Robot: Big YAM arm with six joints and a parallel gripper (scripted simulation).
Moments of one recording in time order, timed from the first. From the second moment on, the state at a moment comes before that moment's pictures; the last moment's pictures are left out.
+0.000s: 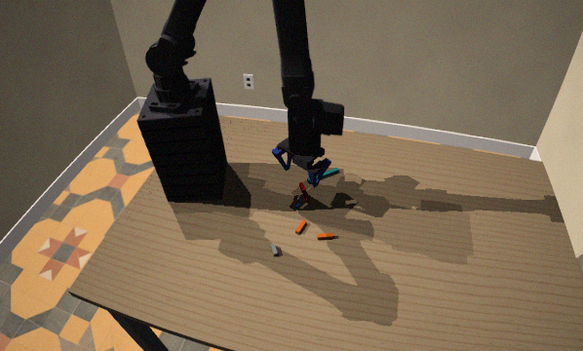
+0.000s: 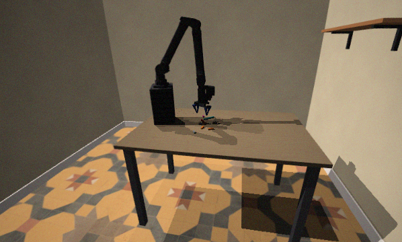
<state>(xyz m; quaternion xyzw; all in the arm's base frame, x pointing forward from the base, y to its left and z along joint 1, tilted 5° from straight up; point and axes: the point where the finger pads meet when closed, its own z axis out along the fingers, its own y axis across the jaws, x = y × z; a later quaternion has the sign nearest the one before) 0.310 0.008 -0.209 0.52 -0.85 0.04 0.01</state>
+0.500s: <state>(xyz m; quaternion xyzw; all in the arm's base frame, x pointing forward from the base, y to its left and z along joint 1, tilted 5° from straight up) 0.308 -0.021 -0.207 0.64 -0.77 0.04 0.02</state>
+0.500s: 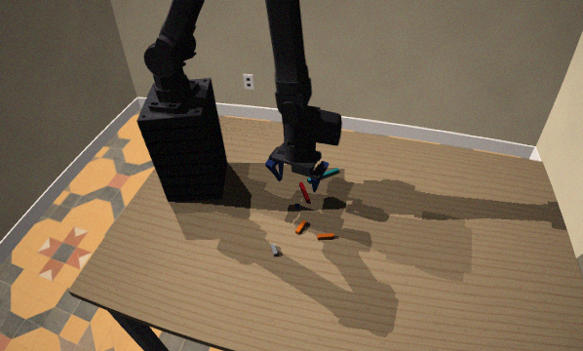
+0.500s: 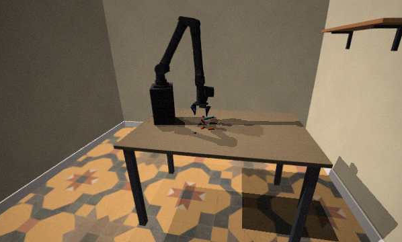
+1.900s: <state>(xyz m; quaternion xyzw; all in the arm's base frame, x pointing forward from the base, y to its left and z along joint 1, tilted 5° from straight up) 0.306 -0.033 -0.206 0.72 -0.69 0.03 0.02</state>
